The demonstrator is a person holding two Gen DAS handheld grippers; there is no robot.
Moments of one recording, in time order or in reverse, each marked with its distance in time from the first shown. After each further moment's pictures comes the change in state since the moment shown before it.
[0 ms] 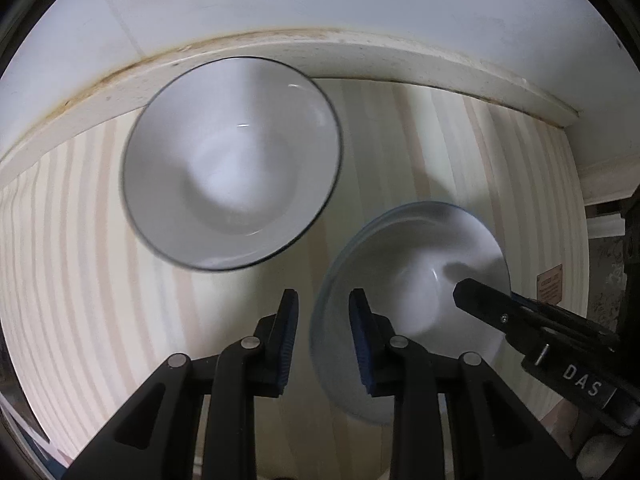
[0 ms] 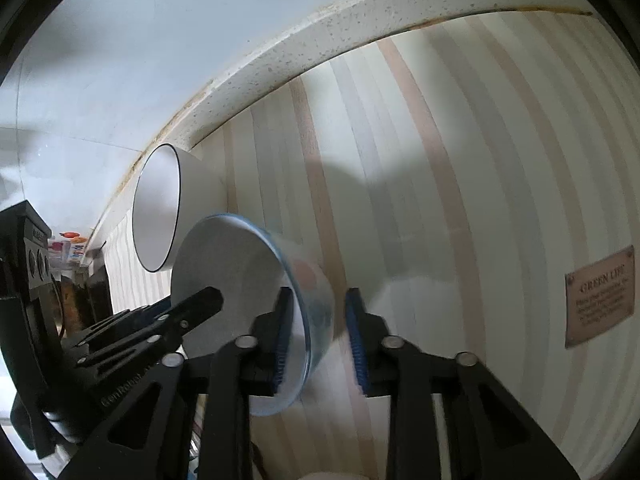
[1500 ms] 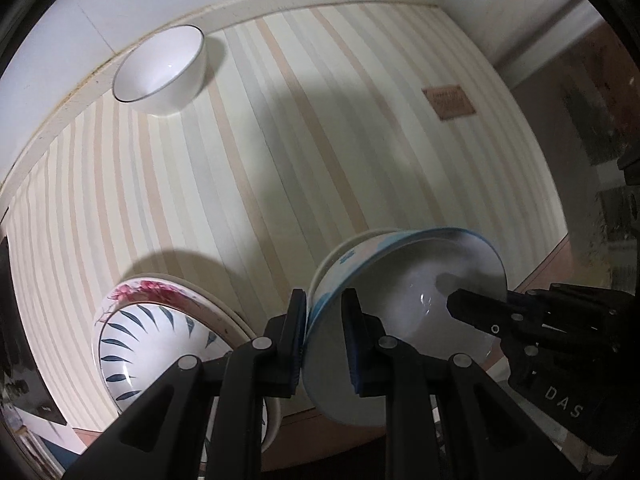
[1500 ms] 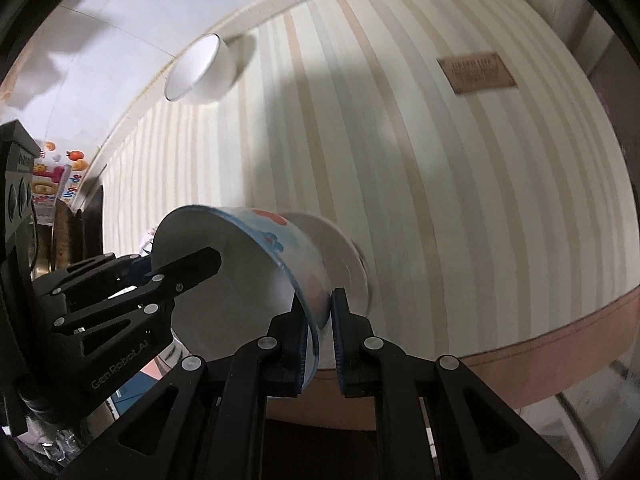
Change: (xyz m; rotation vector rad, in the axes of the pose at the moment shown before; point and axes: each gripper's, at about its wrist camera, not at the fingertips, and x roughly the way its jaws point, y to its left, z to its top) left arm -0.061 -0.070 -0.164 0.281 0.032 0.011; right arm -0.093 -0.014 -0.221 -0.018 0.018 -0.092
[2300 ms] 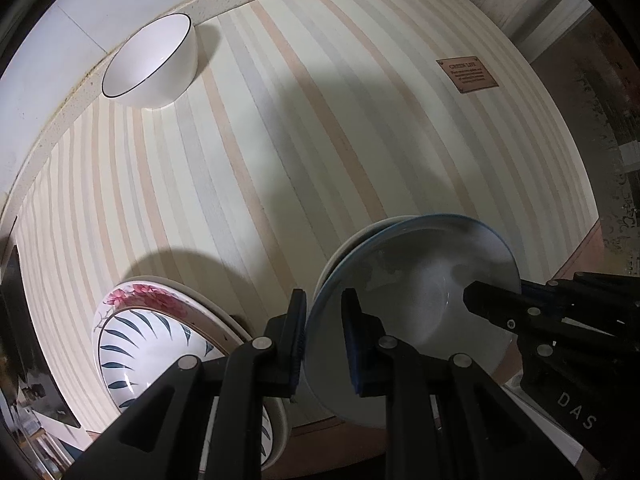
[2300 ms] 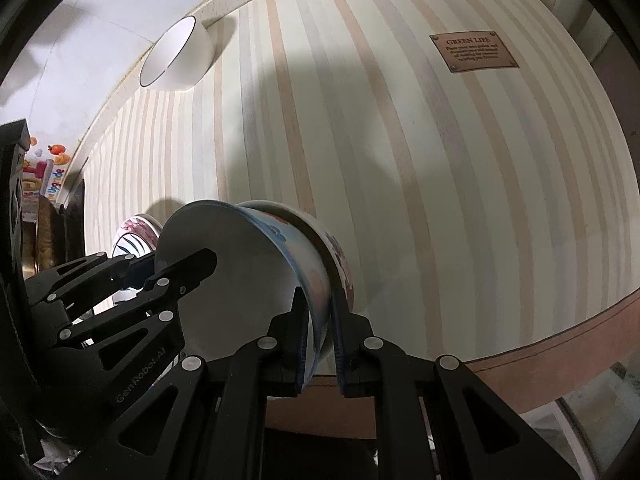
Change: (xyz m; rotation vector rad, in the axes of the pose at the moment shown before) left arm 0.027 -0.009 -0.002 0.026 0.025 0.086; right arm 0.023 -0.008 0.004 0.007 0.035 -0.044
